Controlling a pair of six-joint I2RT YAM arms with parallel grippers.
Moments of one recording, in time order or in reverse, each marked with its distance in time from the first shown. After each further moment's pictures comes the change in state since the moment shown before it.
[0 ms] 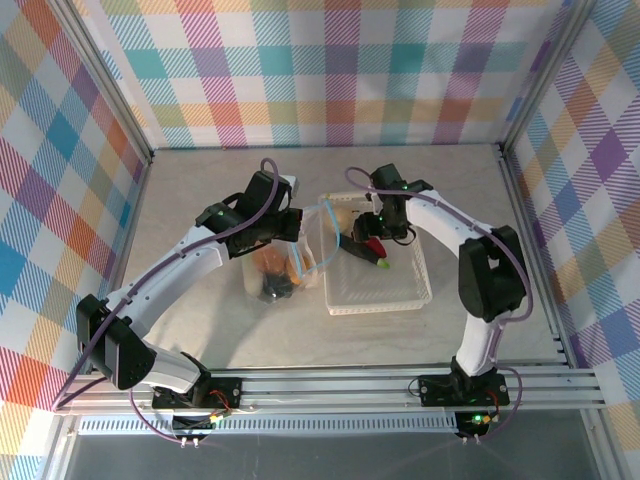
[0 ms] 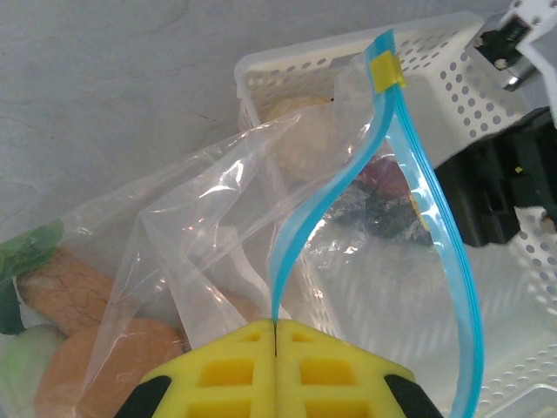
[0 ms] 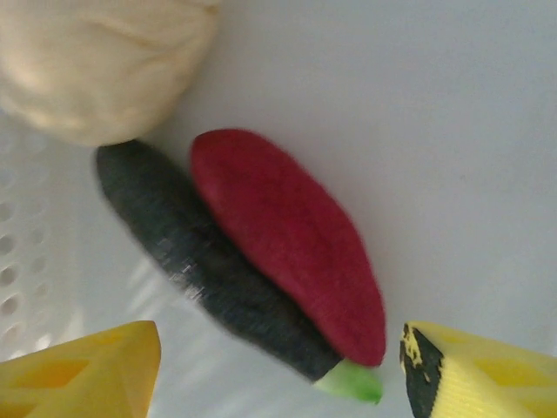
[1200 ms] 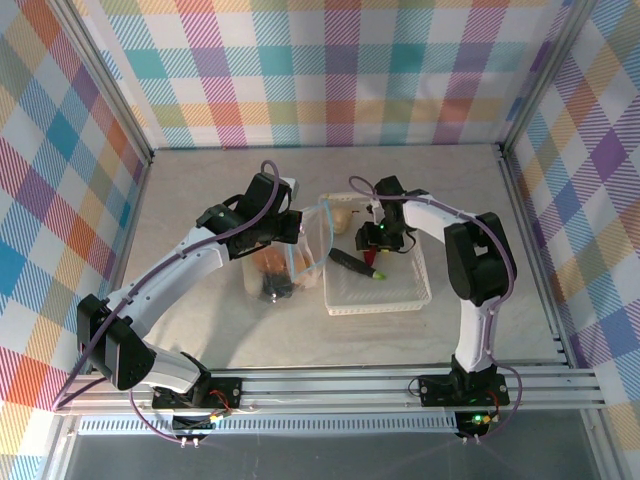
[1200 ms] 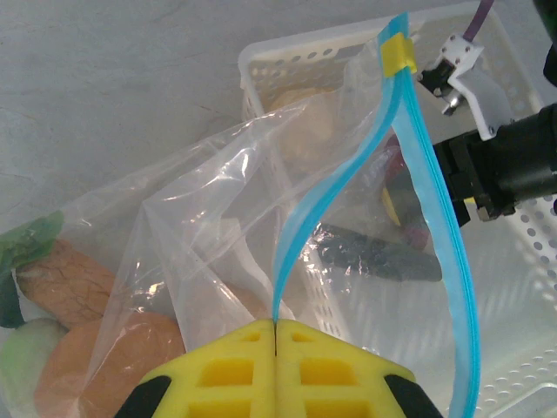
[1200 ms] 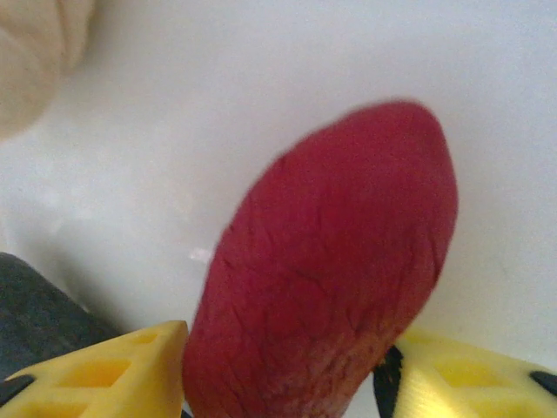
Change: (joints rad) left arm 0.008 -0.003 -0.019 0.005 0.002 0.000; right arm -0.039 0.124 -0.072 0.104 -0.176 0.017
